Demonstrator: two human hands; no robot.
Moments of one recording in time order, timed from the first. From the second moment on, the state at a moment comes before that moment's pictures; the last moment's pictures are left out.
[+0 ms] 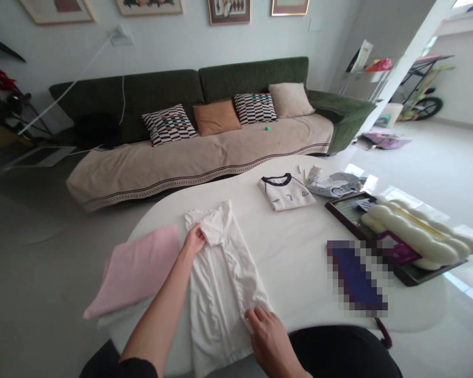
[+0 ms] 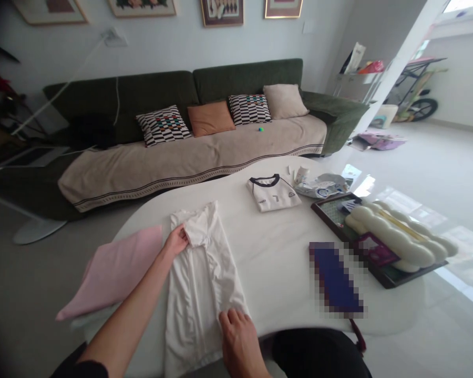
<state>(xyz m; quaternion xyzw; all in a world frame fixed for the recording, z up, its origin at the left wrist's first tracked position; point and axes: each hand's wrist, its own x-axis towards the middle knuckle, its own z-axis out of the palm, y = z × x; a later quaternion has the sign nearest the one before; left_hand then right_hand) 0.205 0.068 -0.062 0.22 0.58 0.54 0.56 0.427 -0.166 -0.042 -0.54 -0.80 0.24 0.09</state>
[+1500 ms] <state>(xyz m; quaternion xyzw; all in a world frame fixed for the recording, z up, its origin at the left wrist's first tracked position) 0.282 0.076 -0.058 0.79 0.60 0.06 0.08 0.407 -0.137 -0.102 -0.58 -0.80 0.09 0.13</state>
